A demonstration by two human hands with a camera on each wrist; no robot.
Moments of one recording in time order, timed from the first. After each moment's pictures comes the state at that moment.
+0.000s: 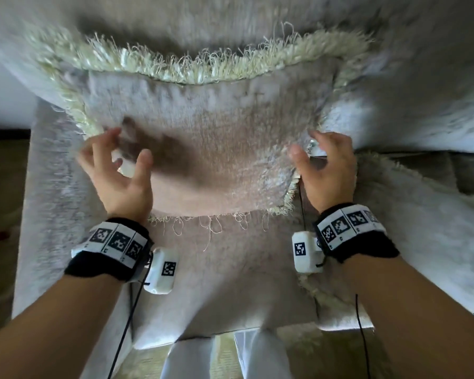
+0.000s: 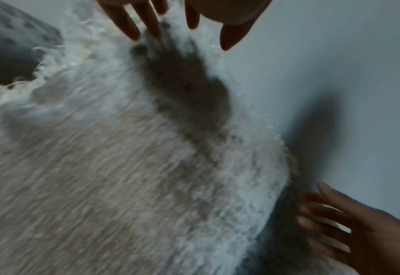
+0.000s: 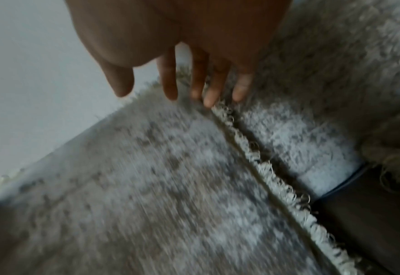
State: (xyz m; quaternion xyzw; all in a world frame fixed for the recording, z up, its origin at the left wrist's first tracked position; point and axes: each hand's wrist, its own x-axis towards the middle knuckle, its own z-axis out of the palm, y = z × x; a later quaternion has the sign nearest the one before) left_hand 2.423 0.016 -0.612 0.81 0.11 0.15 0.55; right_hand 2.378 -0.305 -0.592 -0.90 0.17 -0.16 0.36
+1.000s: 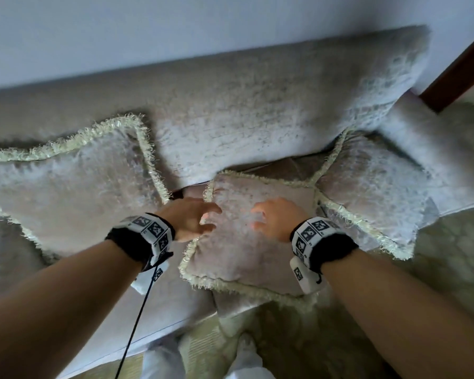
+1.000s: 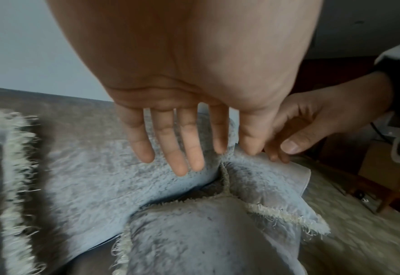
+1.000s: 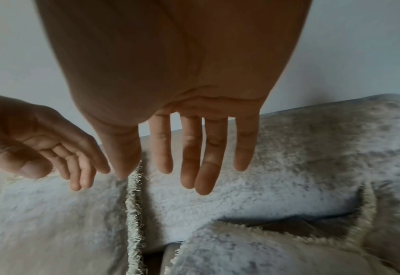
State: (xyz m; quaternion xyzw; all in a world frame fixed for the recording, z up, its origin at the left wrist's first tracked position) left_hand 2.199 -0.373 -0.394 0.86 -0.41 -0.30 0.04; right_hand 2.088 -0.597 -0.387 -0.95 0.08 0.26 0.17
